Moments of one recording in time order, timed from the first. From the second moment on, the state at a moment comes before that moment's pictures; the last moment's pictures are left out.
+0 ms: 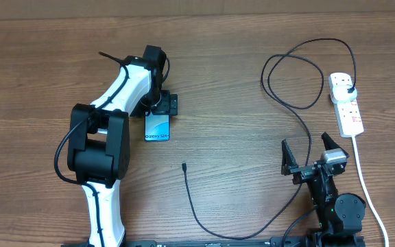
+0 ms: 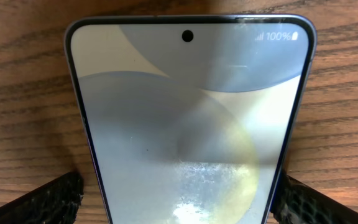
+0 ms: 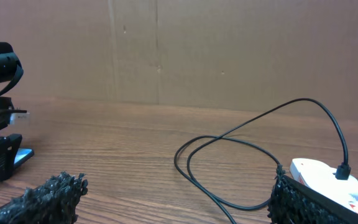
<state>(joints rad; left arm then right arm) -0.22 2.20 1.63 -1.00 0.00 -0.26 0.01 0.01 0.02 -0.02 -0.17 -0.01</state>
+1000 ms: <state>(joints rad) -0.22 2.07 1.59 -1.02 0.06 -0.31 0.01 0.01 0.02 -0.02 -0.17 -0.01</state>
